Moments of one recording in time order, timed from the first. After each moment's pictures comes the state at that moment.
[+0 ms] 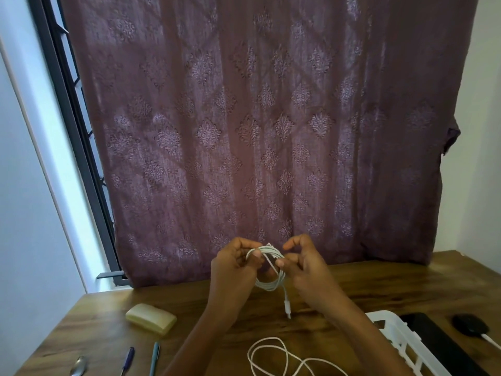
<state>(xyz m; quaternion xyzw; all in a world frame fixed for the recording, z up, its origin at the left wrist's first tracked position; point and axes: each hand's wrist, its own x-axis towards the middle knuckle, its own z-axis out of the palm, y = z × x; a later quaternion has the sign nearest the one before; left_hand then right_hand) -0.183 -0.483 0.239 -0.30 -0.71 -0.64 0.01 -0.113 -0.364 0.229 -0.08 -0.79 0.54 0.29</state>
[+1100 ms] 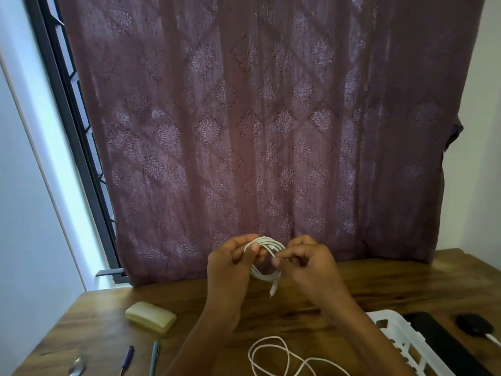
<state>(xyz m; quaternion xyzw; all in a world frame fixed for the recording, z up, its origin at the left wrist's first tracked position) -0.185 -0.480 0.240 -0.25 -0.63 -0.74 -0.04 -0.118 -0.364 0.231 -0.12 -0.77 0.52 0.35</state>
